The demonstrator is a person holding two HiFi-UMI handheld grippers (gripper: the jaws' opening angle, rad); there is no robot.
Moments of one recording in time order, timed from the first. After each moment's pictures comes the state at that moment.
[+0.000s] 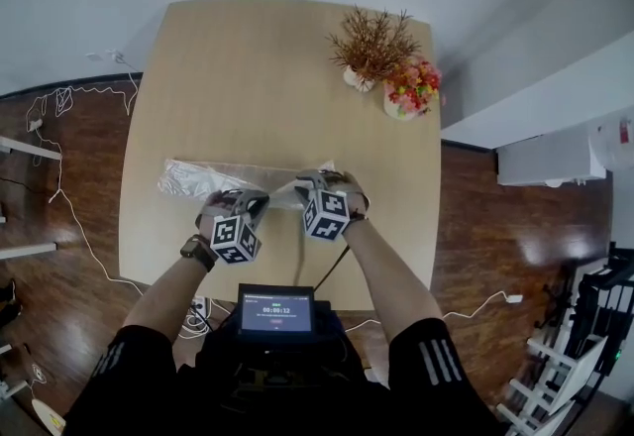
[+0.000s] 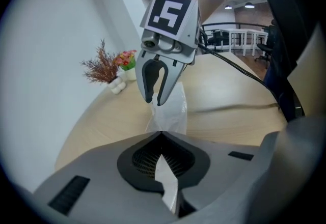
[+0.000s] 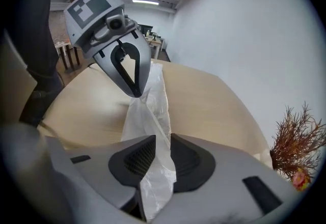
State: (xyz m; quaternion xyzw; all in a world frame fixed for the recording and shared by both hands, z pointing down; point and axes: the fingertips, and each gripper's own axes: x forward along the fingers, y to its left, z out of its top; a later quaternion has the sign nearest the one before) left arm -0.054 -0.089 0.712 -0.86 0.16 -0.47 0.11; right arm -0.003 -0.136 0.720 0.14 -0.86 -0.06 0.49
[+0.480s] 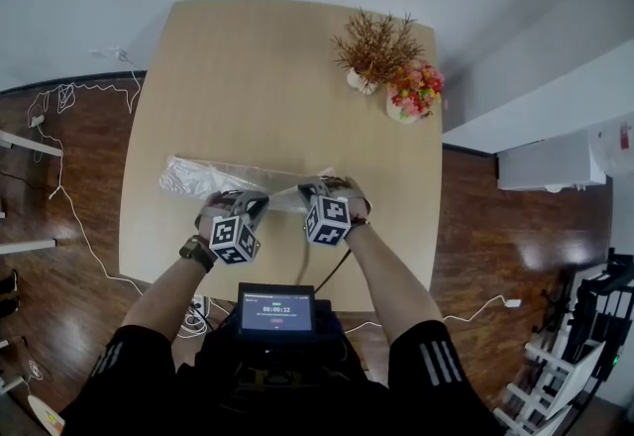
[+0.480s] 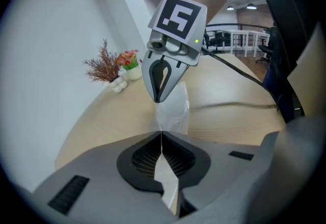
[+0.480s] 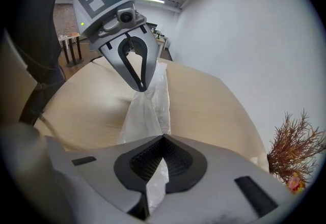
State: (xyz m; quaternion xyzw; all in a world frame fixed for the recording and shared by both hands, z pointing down) left arm -0.060 -0.086 0.709 -0.86 0.16 -0.47 0.10; right arm -0.003 -0.127 0.720 0.14 -0.85 -0.08 0.50
